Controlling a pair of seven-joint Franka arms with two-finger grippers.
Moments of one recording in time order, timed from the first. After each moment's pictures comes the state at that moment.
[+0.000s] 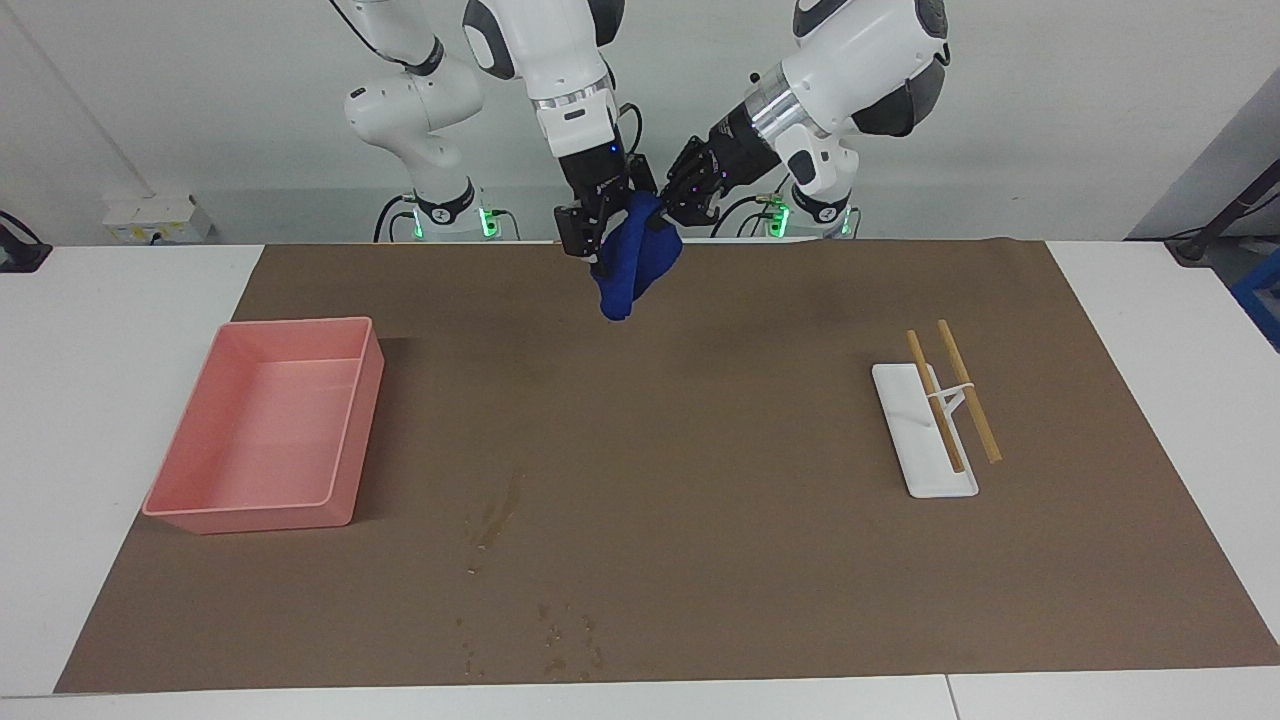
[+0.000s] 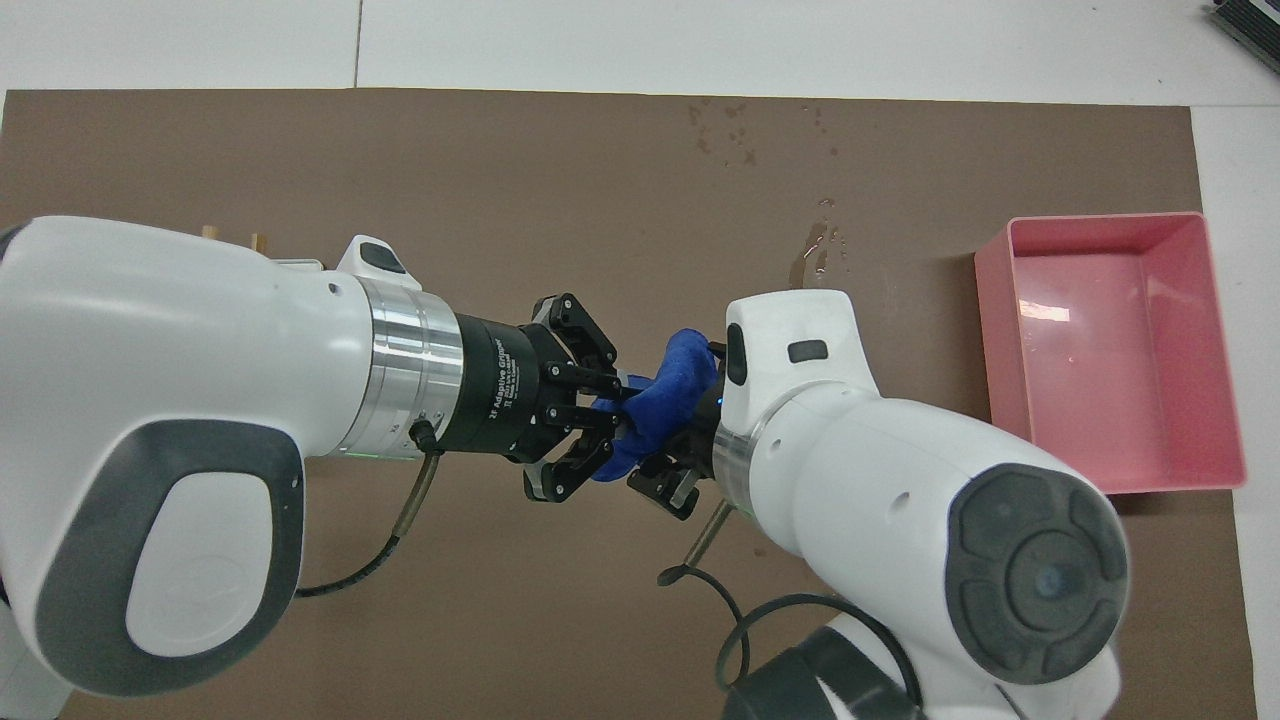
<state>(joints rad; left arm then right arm) -0.09 -0.08 -0.43 -1.76 -0.76 1.93 -1.80 0.51 -0.10 0.08 -1.89 0.09 2.17 -0.33</state>
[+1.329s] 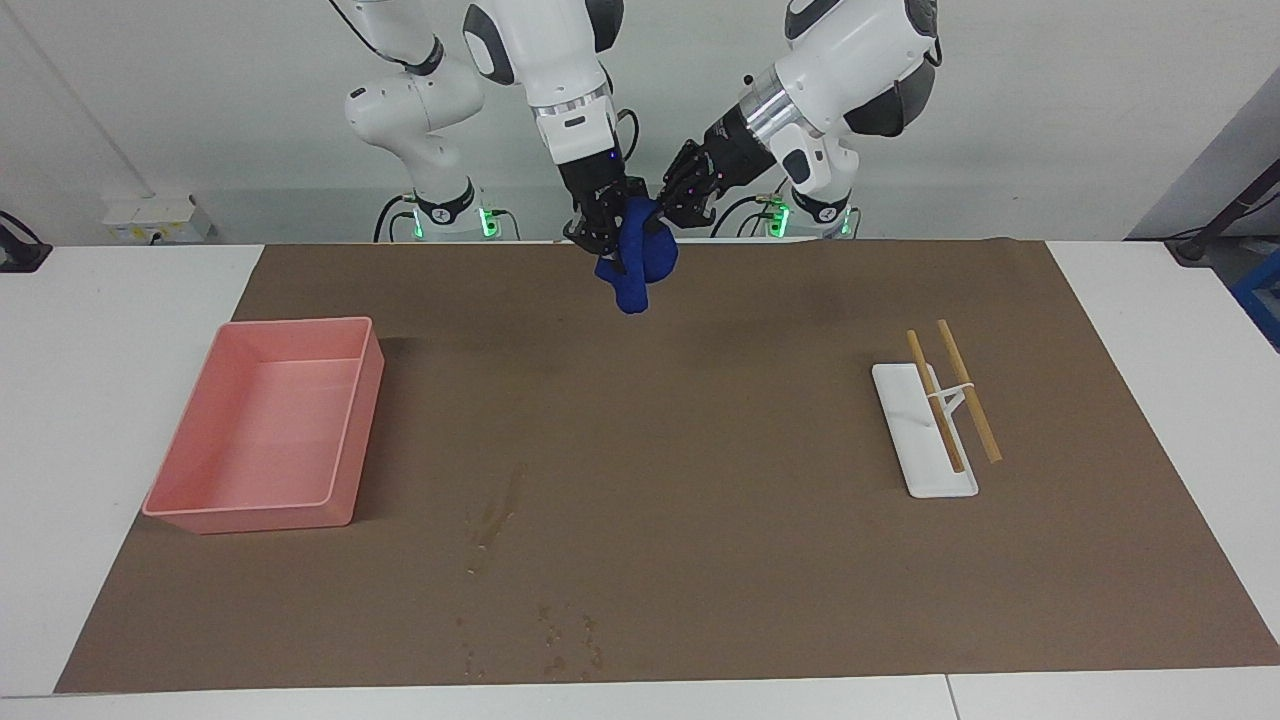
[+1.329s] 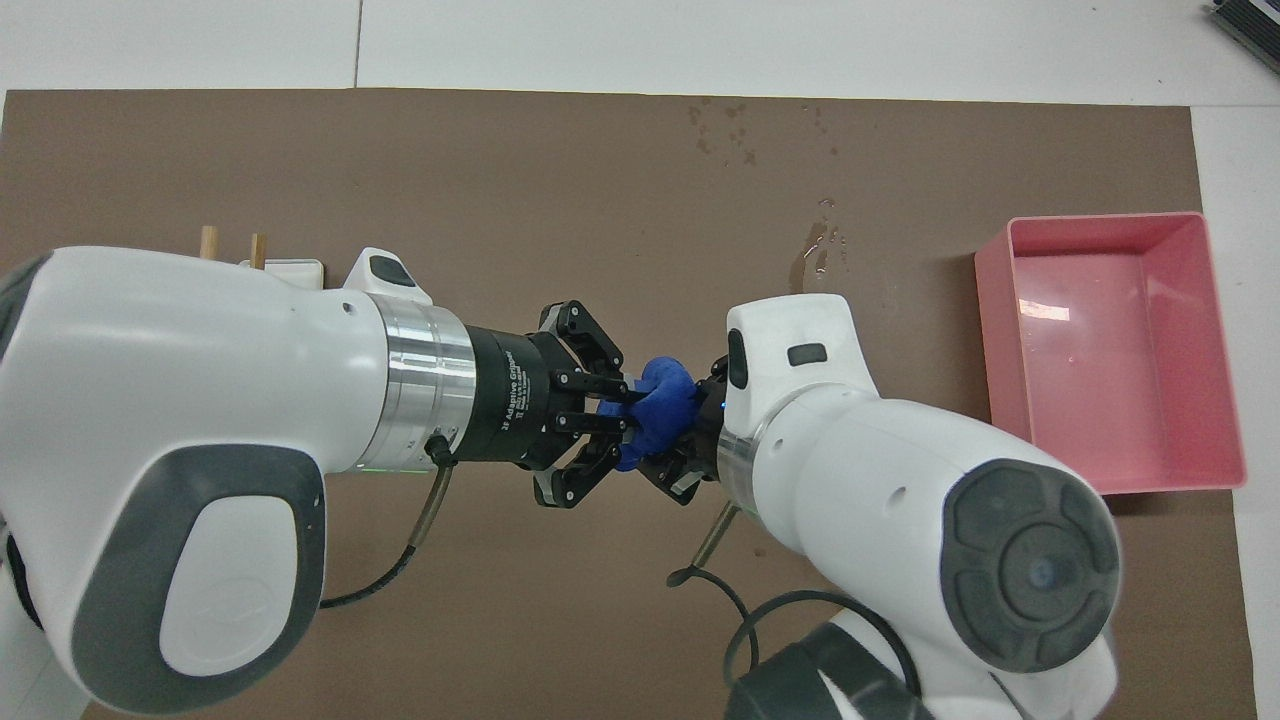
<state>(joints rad) -0.10 -0.10 -0.43 -1.80 -0.76 1.98 -1.79 0.51 -0.11 0.08 -1.91 0.09 2.16 -0.37</state>
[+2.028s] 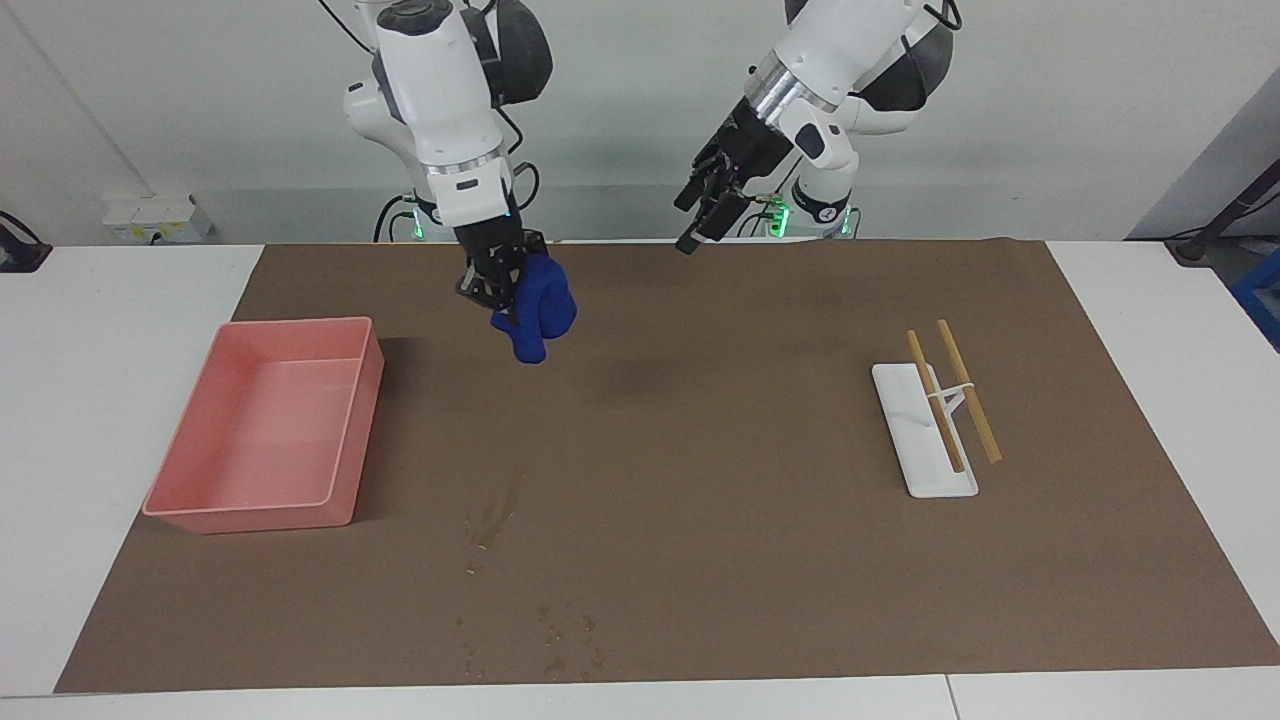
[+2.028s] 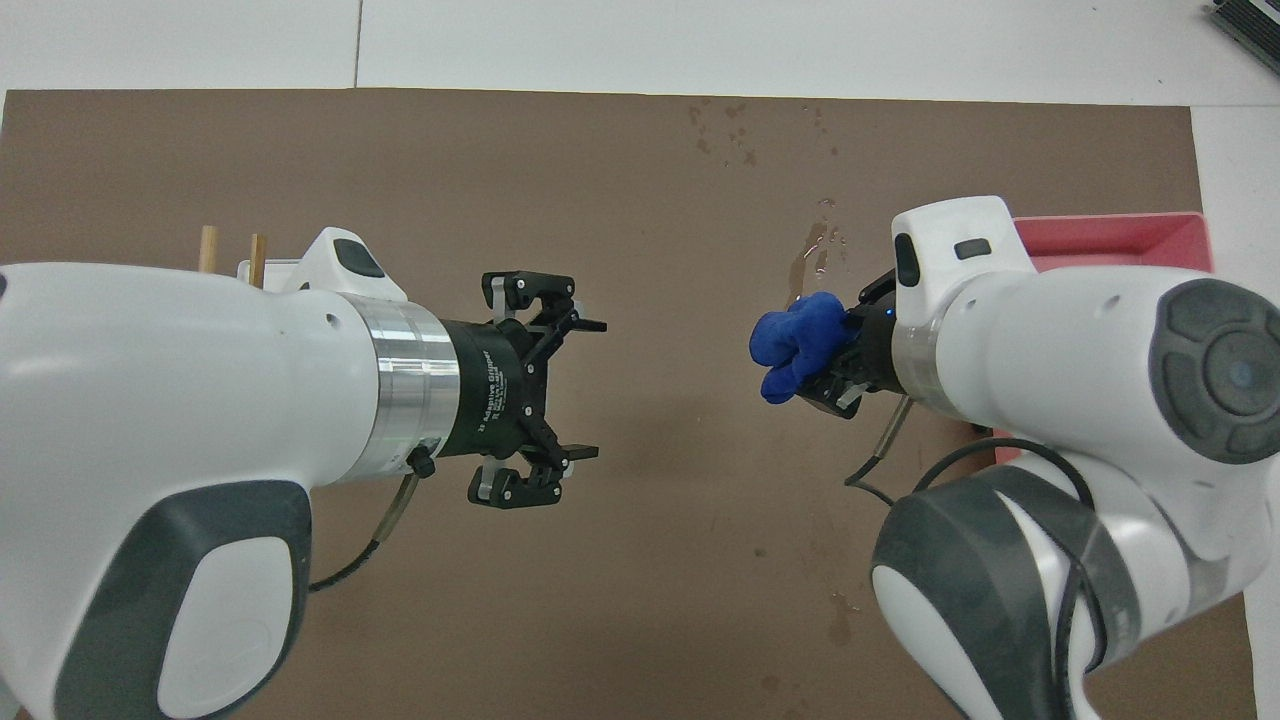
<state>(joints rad) -0.11 -0.12 -0.41 -1.77 -0.44 2.01 -1.79 0.26 -0.06 0.07 -1.91 0.06 2.11 -0.70</state>
